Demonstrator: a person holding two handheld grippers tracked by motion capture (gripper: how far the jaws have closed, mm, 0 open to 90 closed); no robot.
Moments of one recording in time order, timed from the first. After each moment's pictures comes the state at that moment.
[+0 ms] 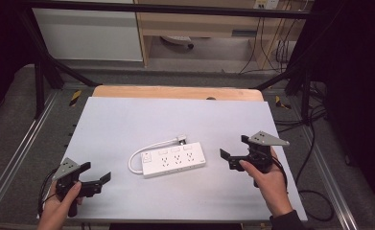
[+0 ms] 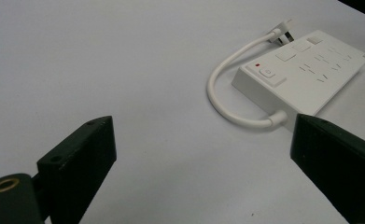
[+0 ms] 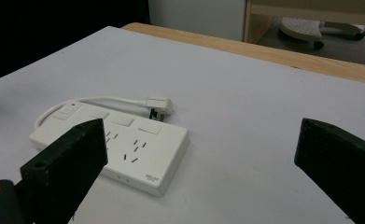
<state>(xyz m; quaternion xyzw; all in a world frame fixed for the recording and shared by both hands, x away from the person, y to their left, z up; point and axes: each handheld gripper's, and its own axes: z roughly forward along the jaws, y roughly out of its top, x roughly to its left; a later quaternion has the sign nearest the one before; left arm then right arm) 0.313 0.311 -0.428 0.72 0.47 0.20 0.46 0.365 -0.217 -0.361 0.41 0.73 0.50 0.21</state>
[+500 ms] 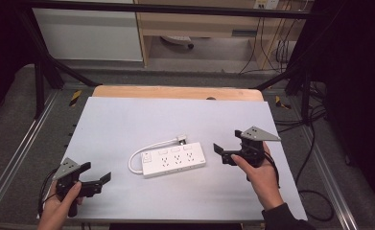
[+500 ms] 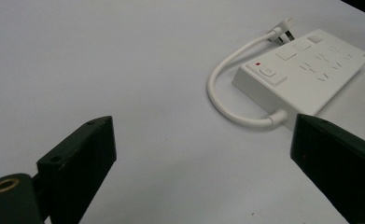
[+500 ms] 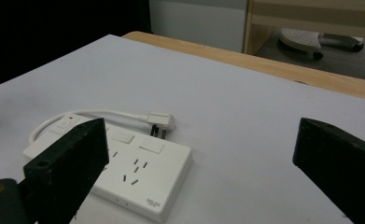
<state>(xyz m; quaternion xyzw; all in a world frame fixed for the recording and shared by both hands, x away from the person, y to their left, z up) 0.313 0.311 -0.429 0.72 0.48 0.20 0.46 0.379 -0.200 -0.359 0.40 0.73 0.51 0.22</state>
